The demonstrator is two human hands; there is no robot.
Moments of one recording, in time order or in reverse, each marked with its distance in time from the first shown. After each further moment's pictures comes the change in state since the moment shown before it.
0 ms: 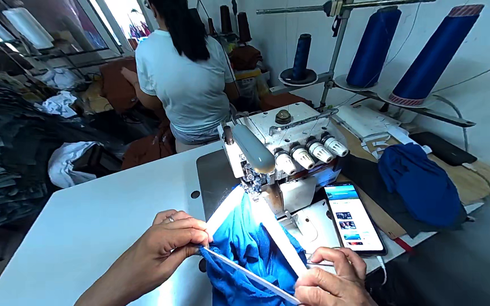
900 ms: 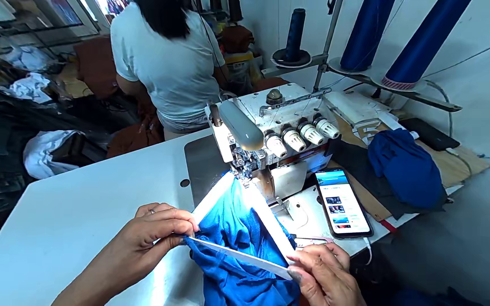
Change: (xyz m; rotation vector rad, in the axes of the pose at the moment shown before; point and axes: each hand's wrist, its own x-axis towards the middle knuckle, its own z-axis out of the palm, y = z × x) left_hand -0.012 -0.004 0.004 -0.029 0.032 -0.044; right_hand -0.013 -0.014 0.028 0.049 0.286 0.227
